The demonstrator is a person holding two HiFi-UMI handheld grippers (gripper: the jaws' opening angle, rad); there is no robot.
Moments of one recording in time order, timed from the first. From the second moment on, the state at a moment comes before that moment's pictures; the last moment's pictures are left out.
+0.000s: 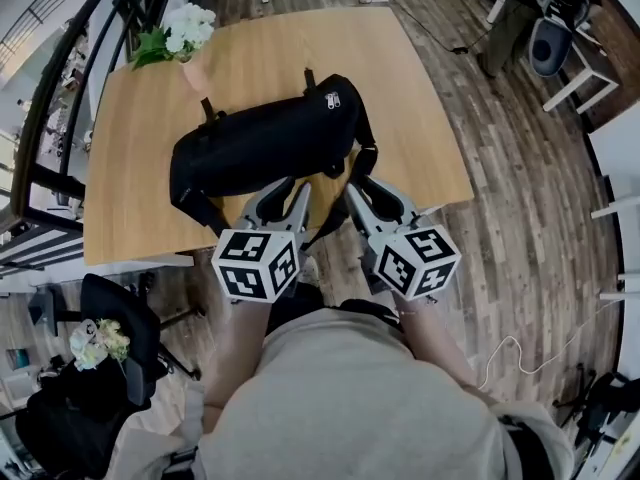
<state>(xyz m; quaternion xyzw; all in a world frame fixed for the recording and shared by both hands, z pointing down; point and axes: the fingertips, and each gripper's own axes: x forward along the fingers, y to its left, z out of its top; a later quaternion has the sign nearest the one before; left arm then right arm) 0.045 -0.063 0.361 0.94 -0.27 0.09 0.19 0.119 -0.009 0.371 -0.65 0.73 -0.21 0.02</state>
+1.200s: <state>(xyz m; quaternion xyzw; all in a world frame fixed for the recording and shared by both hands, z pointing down) 0.103 -0.179 0.365 0.96 -0.22 0.10 0.18 0.174 -0.130 0.390 -0.68 0.69 -0.23 0.00</state>
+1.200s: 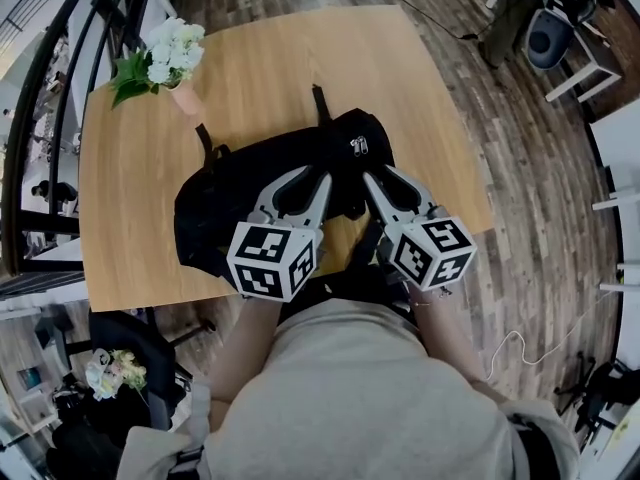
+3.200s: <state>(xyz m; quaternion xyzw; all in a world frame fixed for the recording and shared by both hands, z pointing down) 0.190 -0.173 0.400 0.94 -0.20 0.26 -0.10 0.218 -0.168 0.418 -0.53 0.78 -0.33 0.00</state>
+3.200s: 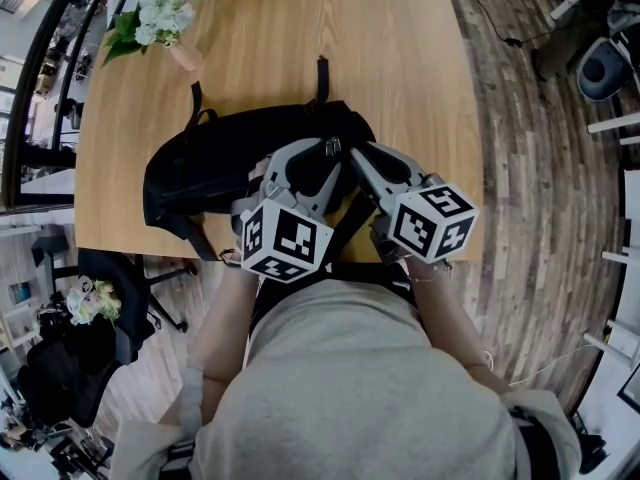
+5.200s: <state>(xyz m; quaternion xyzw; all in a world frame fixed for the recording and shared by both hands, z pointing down) 0.148 -0.192 0.387 0.93 -0.31 0.16 0.12 0.219 -0.170 0.419 -0.53 0.79 -0.32 0.01</state>
